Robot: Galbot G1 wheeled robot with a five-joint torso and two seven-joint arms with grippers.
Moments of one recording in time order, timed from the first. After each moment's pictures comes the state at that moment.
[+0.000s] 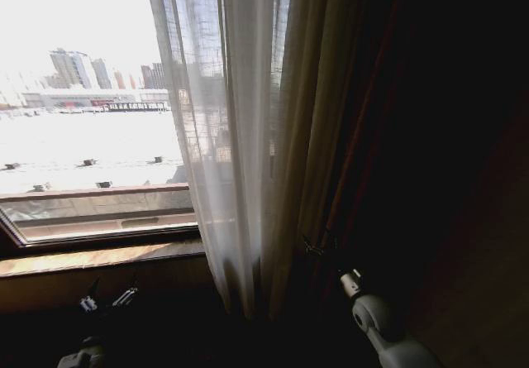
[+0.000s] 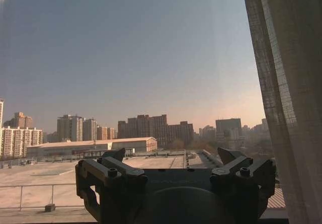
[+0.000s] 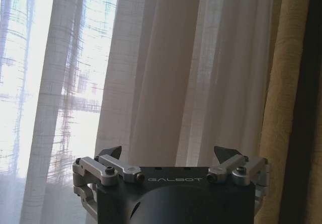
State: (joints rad) left arm 1.62 -1.28 -0.86 -1.77 -0.36 -0.47 0.01; right arm -1.27 1.08 0.46 1.87 0.33 0.03 -0.06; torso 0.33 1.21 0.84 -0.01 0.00
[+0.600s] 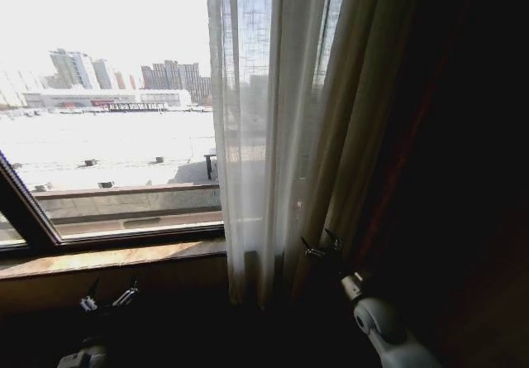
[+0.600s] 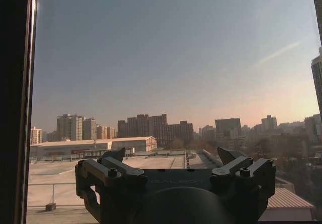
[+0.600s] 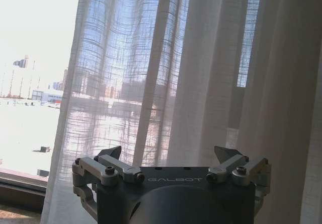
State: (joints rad) left arm 1.62 -1.28 -0.86 -1.77 -0.36 -0.47 0.01; right arm -1.26 1.09 0.46 1.84 0.33 0.06 -0.11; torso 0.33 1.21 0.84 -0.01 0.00
